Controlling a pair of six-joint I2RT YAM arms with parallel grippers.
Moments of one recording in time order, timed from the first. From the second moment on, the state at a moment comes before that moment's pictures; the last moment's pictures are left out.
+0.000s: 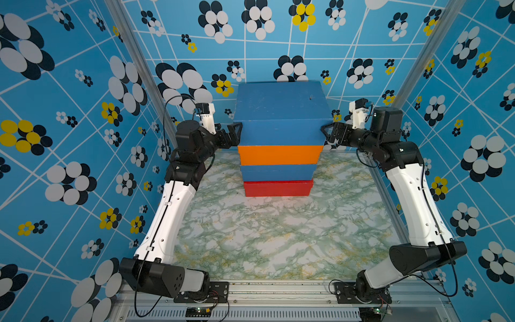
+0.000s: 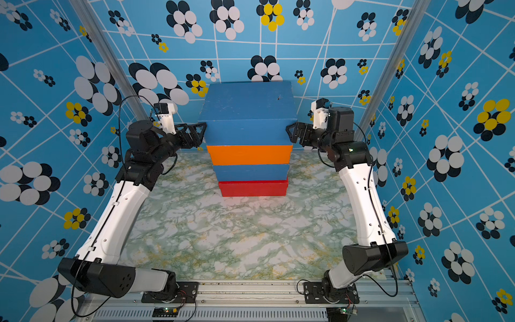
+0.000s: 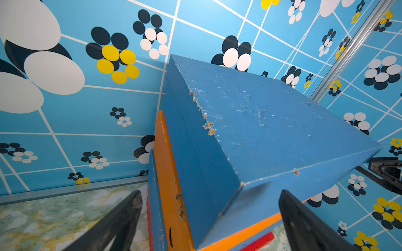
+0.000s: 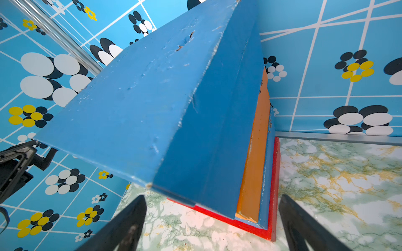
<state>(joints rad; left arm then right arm) -0.15 1.39 1.59 -0.25 0.31 -0.32 0.17 1.58 1.98 -0.77 -0.33 0.30</state>
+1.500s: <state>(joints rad) -0.12 1.34 1.56 -0.23 0.33 -0.36 0.17 1.54 1.99 -0.79 -0.33 0.30</state>
